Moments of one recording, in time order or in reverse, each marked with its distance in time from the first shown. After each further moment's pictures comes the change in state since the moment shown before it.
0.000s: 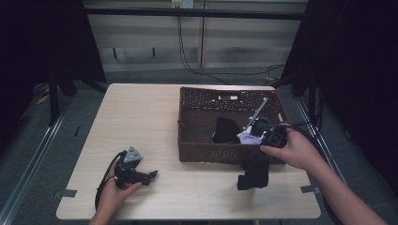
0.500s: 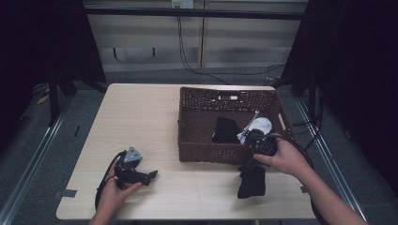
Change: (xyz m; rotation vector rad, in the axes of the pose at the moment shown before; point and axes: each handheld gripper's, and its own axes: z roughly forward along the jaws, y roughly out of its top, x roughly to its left) left arm 0.000 0.000 0.000 0.005 -0.001 0.008; right arm -0.019 -0.004 0.054 0.052 0.040 0.036
